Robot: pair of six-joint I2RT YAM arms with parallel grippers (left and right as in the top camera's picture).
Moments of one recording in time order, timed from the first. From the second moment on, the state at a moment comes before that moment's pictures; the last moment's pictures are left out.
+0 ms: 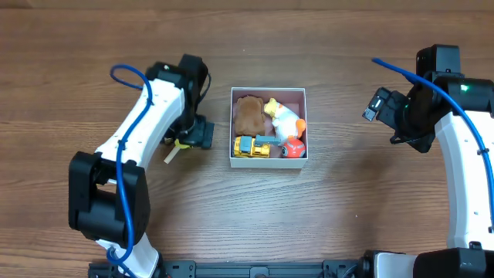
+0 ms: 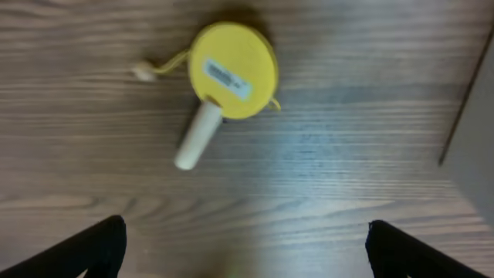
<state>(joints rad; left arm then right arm) -0.27 1.85 1.42 -1.26 -0.09 -0.20 -0.08 1.51 1.49 -1.32 -0.05 0.46</state>
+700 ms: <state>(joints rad) -0.20 1.85 1.20 -1.01 -0.16 0.05 -0.08 1.51 1.49 -1.30 -0.05 0.46</state>
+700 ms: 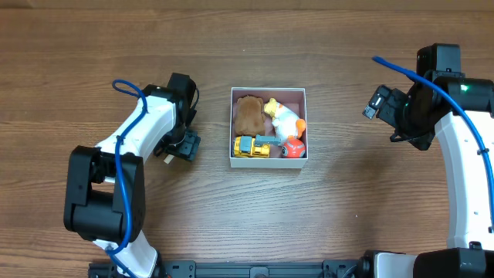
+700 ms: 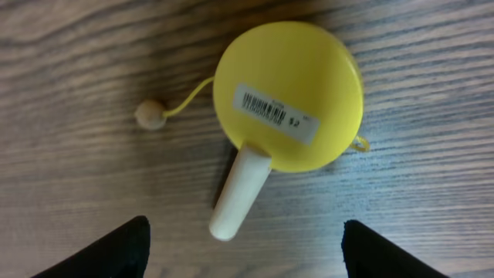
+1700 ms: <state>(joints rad) -0.17 1.84 1.08 -0.87 -0.07 0.24 -0.08 1.51 1.49 -1.27 -0.05 0.46</state>
